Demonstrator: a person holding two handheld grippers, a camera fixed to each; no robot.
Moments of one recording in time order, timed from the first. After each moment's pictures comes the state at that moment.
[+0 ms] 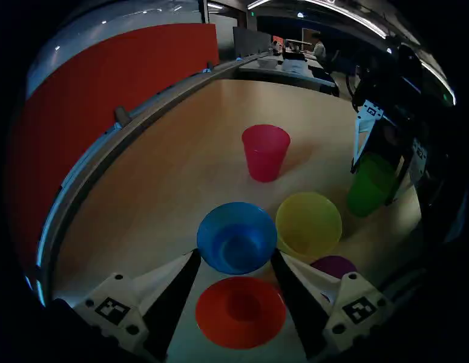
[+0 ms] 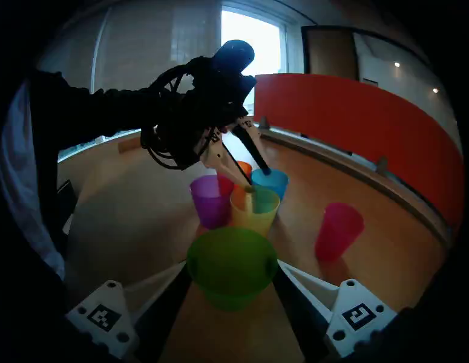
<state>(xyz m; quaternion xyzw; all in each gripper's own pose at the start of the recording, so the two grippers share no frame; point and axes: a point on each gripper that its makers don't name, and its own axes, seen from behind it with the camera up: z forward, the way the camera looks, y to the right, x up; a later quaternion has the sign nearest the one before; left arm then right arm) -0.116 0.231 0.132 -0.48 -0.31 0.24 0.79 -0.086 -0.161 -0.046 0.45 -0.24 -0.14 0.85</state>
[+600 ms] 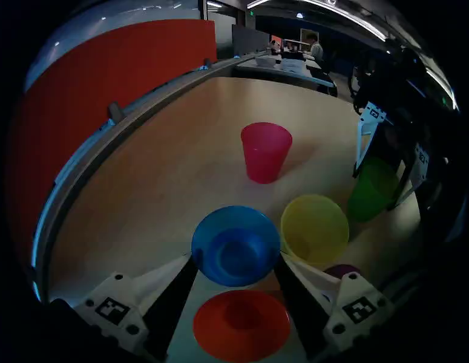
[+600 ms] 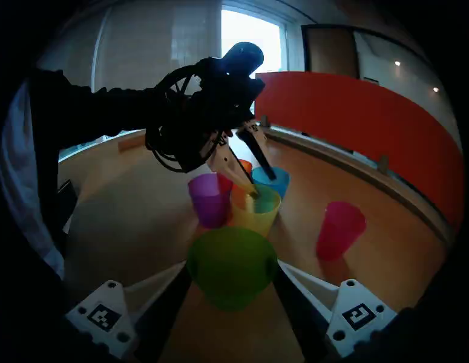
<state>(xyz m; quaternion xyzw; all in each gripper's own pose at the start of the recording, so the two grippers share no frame) -0.128 0.243 0.137 -0.49 -0.32 0.23 0.78 -0.090 -0.160 -0.044 0.45 -0.25 -0.14 0.85</state>
